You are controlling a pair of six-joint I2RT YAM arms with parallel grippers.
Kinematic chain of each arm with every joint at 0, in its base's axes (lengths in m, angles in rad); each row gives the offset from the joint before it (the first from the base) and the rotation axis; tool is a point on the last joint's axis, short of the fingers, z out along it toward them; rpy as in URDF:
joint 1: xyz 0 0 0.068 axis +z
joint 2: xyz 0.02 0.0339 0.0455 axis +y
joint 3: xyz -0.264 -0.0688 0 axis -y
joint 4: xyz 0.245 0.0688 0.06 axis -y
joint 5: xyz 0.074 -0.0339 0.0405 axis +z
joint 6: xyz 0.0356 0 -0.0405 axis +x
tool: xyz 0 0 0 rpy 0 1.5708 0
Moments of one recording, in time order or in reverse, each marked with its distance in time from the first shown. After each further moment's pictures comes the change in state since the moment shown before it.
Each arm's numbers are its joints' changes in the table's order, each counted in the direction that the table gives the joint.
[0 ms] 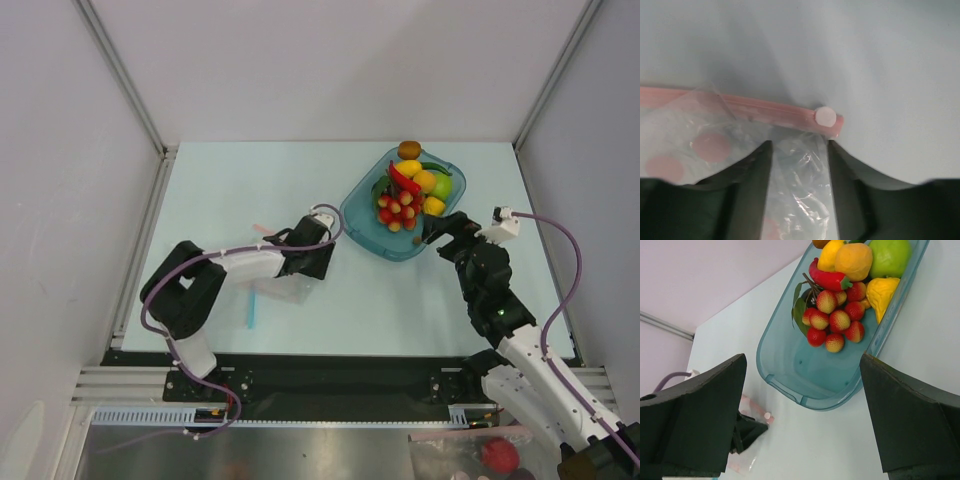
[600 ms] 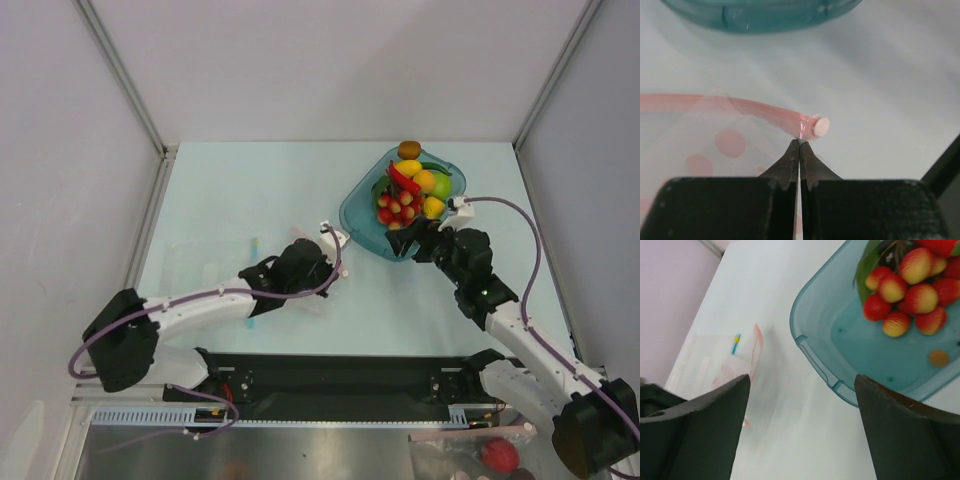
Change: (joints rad) left arm -0.183 -0.375 -0.196 0.161 -0.055 0.108; right arm -0.006 0.193 0.014 0.093 0.434 -0.127
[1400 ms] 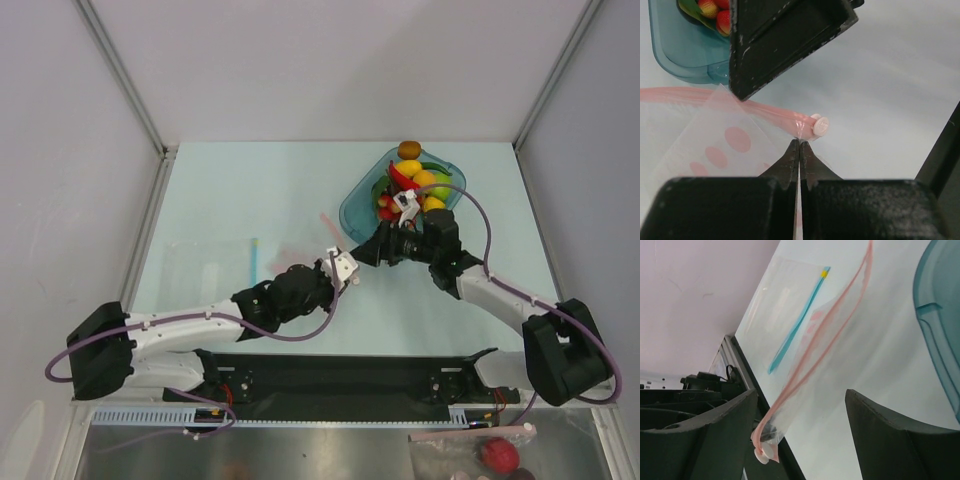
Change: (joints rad) left arm -0.208 -0.172 -0.127 0.230 0.115 0.197; right arm 0.032 0.417 0.111 0.170 0.612 0.080
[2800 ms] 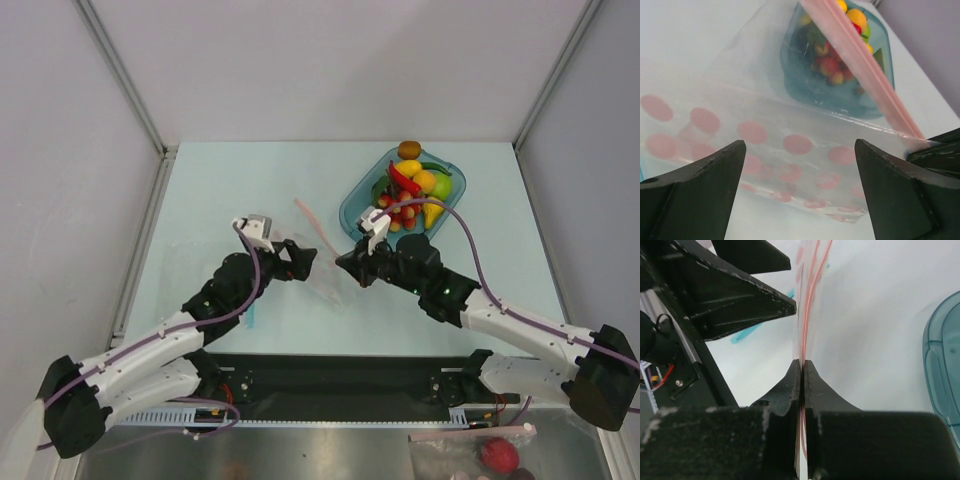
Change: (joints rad) left arm 0.333 -0.303 -0.155 0.036 0.077 -0.435; right arm 0.420 -0.204 0.074 -0.178 -0.518 -0.420
